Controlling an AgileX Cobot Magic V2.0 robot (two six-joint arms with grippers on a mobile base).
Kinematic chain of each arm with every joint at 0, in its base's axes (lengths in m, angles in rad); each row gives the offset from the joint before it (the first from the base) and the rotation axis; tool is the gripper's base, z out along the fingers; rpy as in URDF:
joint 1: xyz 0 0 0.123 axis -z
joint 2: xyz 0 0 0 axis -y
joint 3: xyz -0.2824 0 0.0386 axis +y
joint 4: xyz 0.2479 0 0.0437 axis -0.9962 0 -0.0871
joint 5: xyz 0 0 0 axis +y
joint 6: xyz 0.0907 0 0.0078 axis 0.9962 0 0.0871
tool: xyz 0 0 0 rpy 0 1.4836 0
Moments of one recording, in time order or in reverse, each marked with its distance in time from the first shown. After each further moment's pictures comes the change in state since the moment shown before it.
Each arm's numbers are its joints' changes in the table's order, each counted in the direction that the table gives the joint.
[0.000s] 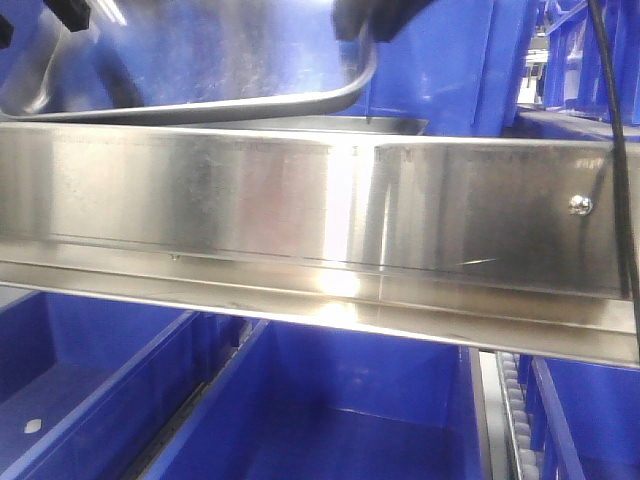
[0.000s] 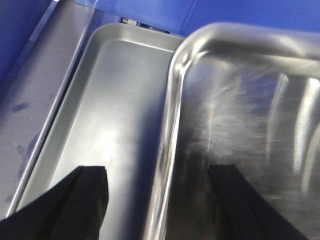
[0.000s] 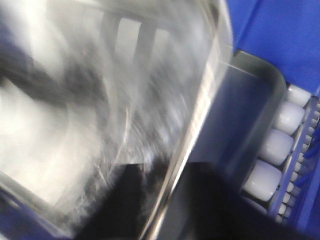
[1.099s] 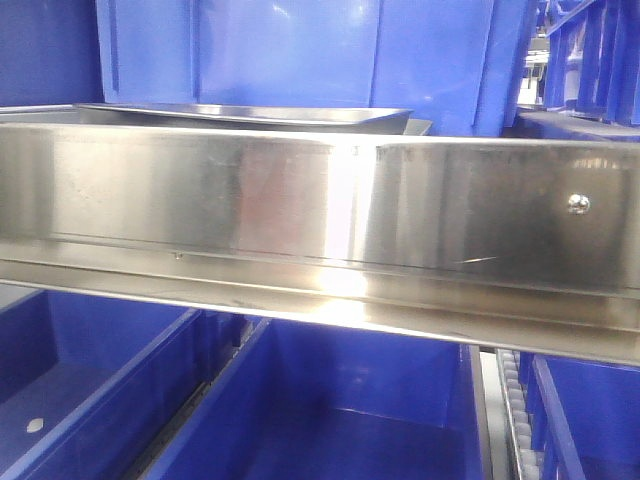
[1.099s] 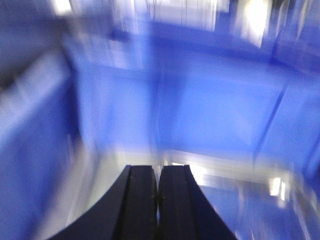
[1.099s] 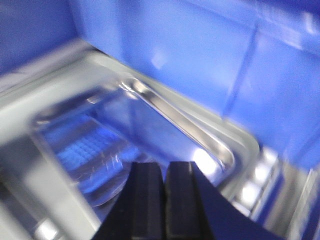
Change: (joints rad) left arm 0.004 0.550 0.298 0.087 -0.393 0.239; right arm -0.075 0.313 0.153 0.190 -0.129 0.012
